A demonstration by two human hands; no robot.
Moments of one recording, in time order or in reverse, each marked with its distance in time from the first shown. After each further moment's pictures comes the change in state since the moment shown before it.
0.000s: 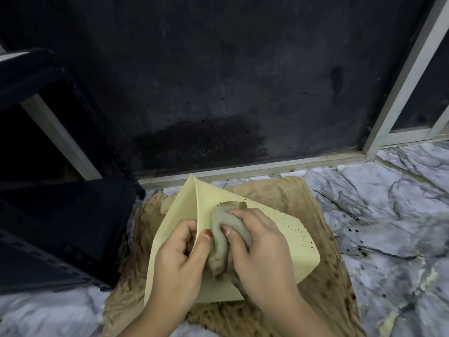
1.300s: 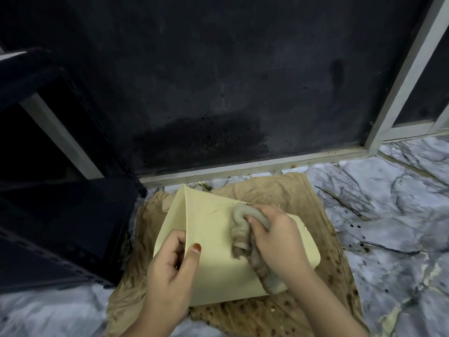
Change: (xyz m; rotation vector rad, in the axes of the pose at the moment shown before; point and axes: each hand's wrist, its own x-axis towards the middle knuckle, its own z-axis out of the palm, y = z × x) left_hand -0.012 -0.019 -0.013 0.040 0.012 -0.035; right_hand 0.021 0.043 -0.008 -0.069 -0.056 0.196
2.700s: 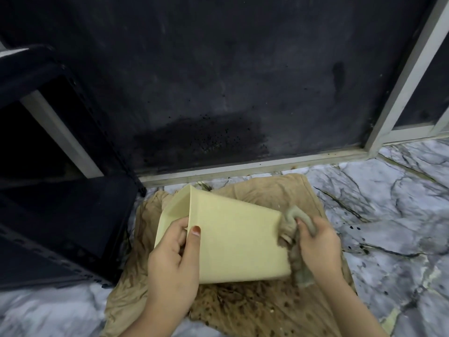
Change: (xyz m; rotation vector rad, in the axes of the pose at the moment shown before) left_hand 0.004 0.011 0.009 0.126 0.099 -0.009; right_hand 0.008 0.087 -0.017 -0.020 0.281 0.277
